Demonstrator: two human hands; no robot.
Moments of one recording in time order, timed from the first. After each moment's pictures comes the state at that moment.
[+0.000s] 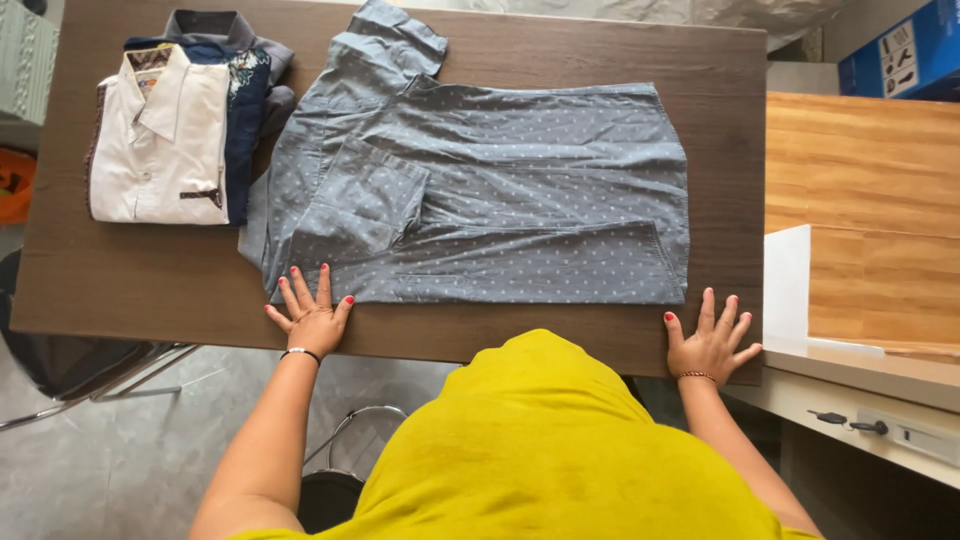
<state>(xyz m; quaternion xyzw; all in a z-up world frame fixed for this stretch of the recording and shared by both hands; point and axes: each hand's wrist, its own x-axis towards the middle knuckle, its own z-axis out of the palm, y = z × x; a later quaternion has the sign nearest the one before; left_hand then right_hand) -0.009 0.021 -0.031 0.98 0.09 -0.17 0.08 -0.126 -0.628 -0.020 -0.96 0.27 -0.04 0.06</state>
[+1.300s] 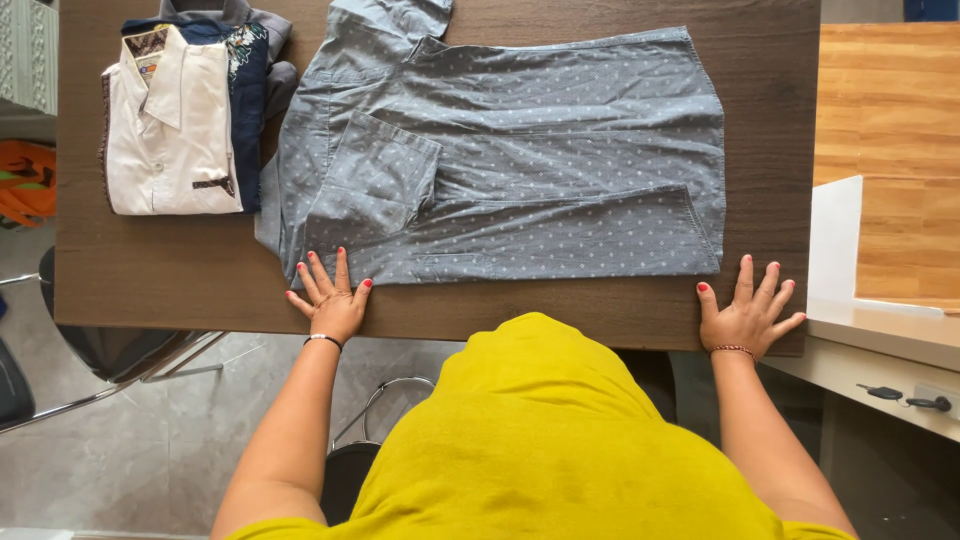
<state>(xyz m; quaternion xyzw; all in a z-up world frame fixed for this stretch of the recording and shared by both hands) -0.006 0.011 -0.011 0.97 0.12 -0.19 0.10 -0.116 -0.612 0.011 -0.96 0.27 -0.04 0.09</state>
